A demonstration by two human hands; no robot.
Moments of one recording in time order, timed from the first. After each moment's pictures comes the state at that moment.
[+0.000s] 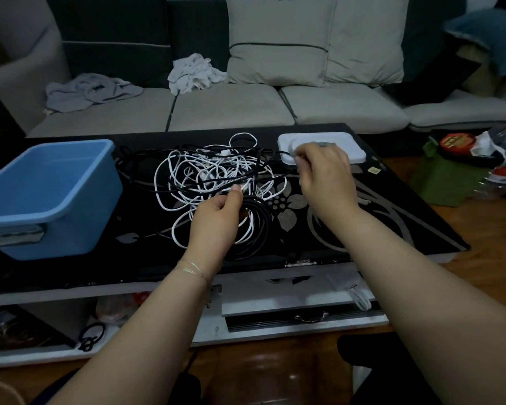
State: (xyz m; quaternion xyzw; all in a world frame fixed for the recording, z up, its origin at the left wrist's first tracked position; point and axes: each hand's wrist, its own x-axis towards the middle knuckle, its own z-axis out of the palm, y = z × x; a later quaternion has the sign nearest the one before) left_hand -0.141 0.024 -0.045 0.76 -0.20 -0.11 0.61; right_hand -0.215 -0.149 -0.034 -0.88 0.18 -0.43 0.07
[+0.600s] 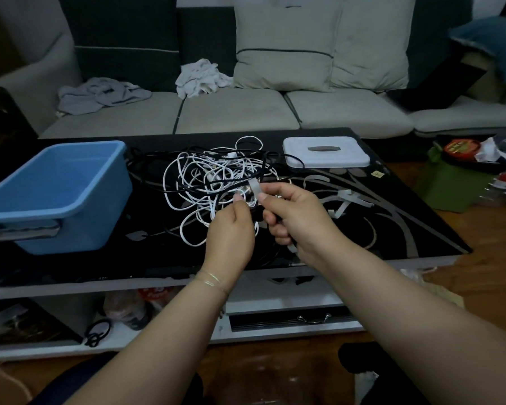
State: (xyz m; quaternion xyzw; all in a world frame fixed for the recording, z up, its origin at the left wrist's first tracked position) left_hand -0.165 0.030 -0.043 0.80 -0.25 -0.04 0.55; right_hand -0.233 -0.051 -0.017 -0.60 0.21 -0.20 0.74
